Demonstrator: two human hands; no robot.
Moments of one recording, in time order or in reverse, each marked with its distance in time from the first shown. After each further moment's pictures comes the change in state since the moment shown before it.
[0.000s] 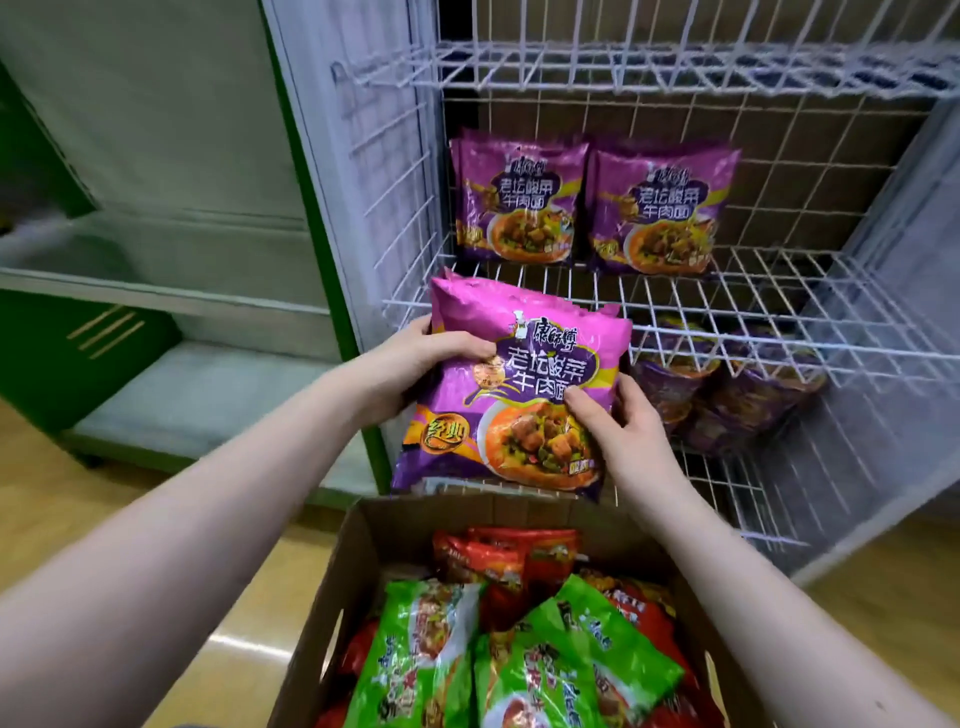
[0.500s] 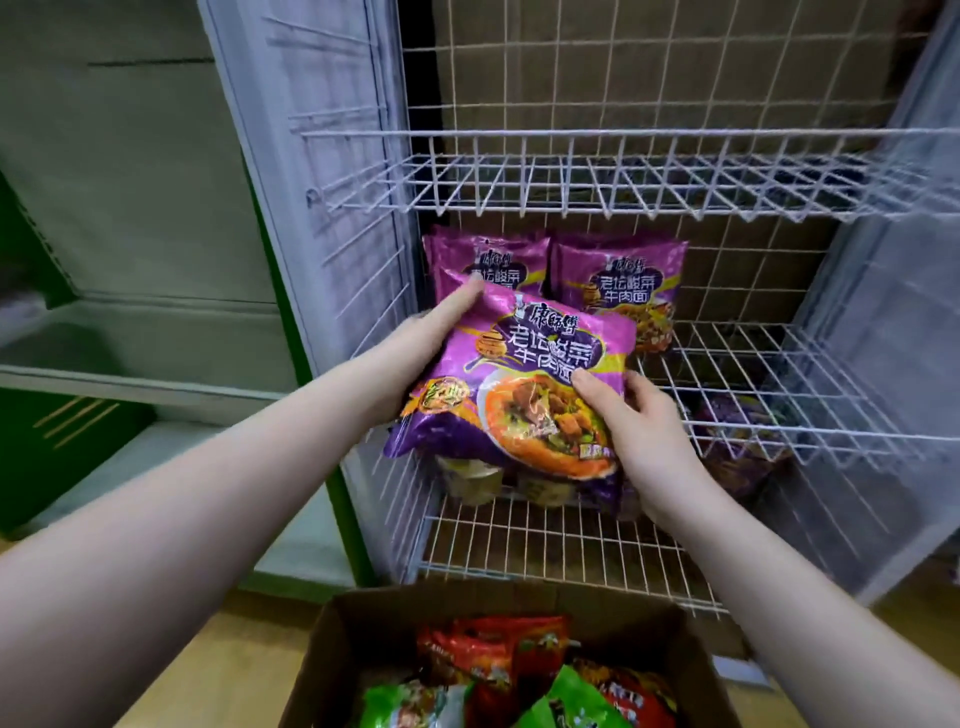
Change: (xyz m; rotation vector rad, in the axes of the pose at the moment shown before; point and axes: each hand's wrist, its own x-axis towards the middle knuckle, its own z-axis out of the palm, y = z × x) left_hand 0.048 0.073 0.011 -0.062 0.079 -0.018; right_hand 0.033 -0.081 -0.011 -0.020 0.060 -0.077
